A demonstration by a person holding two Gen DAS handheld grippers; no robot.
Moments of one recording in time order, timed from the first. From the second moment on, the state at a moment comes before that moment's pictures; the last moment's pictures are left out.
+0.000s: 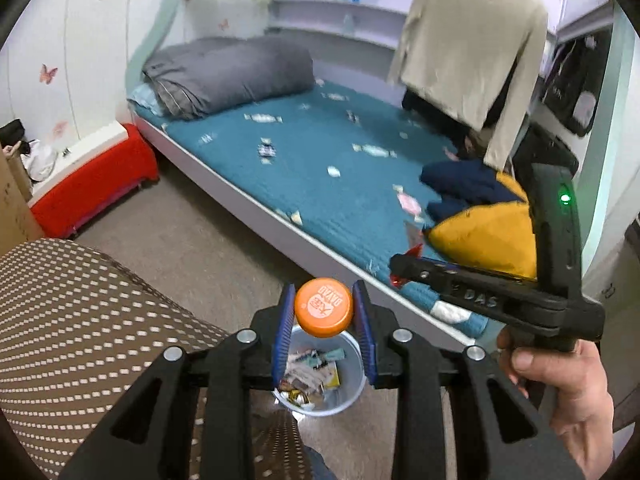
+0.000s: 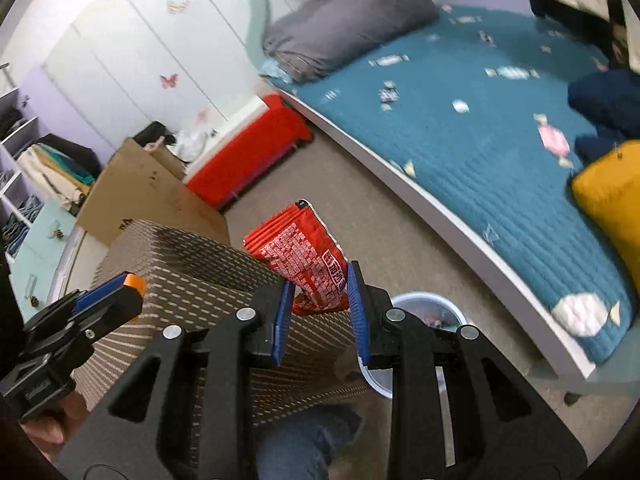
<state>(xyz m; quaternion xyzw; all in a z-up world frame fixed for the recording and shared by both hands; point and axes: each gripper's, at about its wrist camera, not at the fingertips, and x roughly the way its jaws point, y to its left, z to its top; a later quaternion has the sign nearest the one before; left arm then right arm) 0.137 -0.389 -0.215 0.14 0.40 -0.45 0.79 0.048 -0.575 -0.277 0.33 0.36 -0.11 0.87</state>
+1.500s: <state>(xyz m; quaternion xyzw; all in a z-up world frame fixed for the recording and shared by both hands) 0.018 -0.203 -0.091 0.10 0.24 -0.21 0.94 -0.069 -0.403 -0.089 0.21 0.25 -0.11 0.94</state>
